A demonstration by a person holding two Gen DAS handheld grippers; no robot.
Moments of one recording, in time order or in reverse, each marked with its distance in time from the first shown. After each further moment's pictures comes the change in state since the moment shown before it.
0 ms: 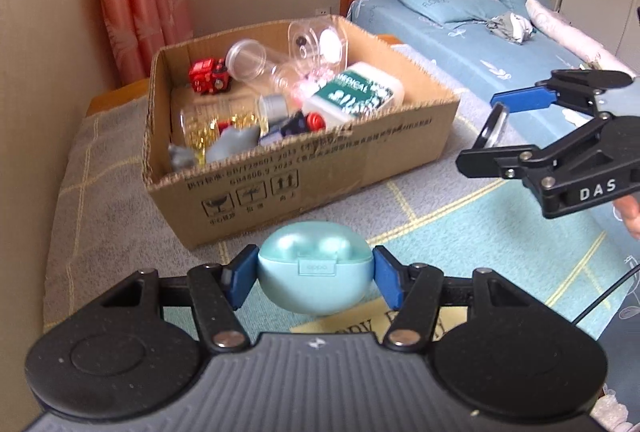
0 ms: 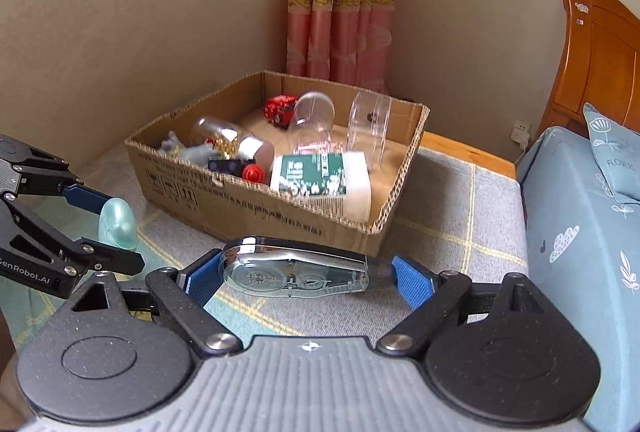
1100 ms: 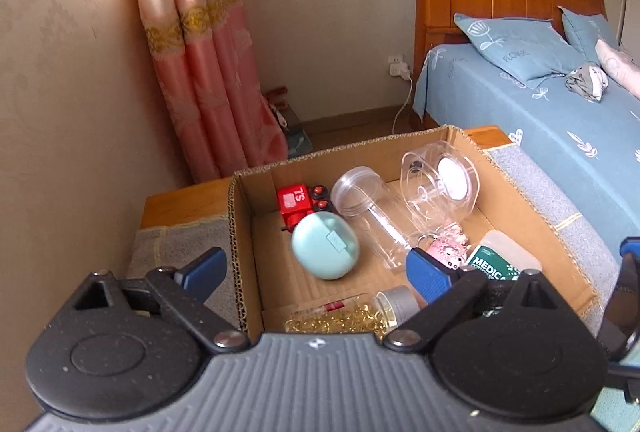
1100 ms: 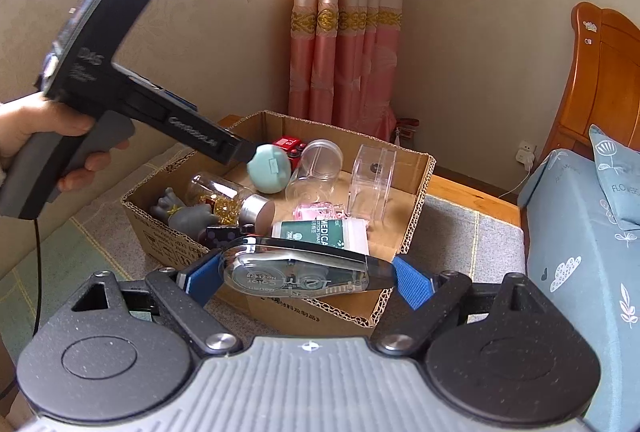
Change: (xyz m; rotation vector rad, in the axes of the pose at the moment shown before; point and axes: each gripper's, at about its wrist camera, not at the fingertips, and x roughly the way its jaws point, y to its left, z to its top) left arm 0.042 0.056 0.118 -0.052 -0.104 0.202; right arm 0.005 0.000 0.049 -0.012 -0.022 0.005
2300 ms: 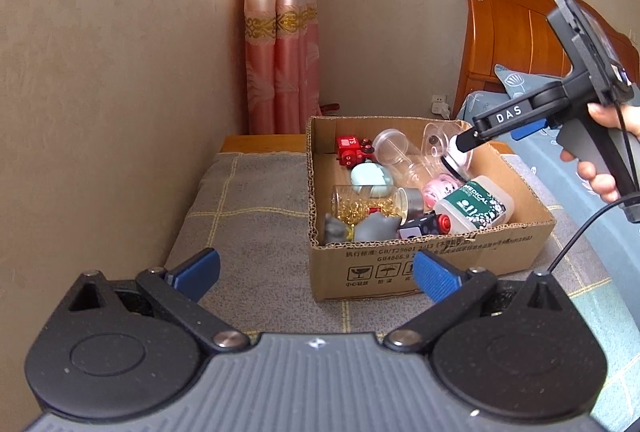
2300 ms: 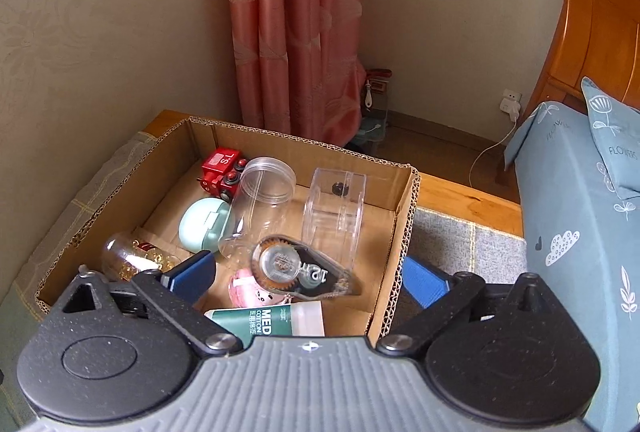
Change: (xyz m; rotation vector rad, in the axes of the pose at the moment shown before) left arm -0.102 0.016 -0.115 -0.213 -0.097 0.091; right arm 0.100 -0.038 0.077 0.110 0.181 -0.074
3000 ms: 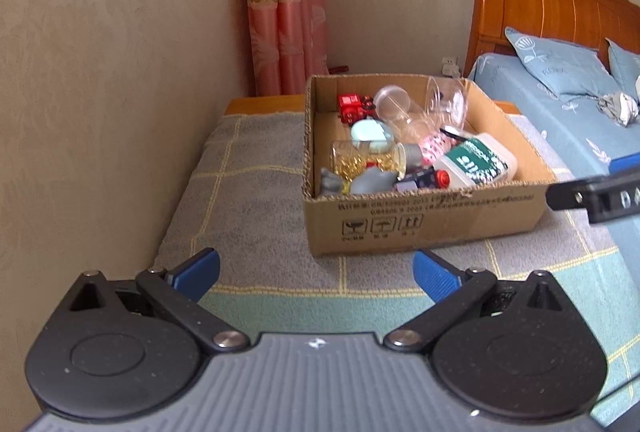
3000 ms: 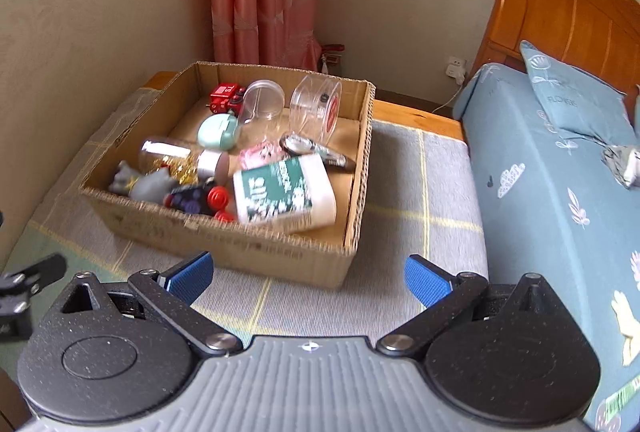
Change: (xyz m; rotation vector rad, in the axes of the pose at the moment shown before) left arm -0.003 -0.020 -0.009 0.023 0.131 0.047; right arm -0.101 0.045 -0.104 0.084 0.027 -0.152
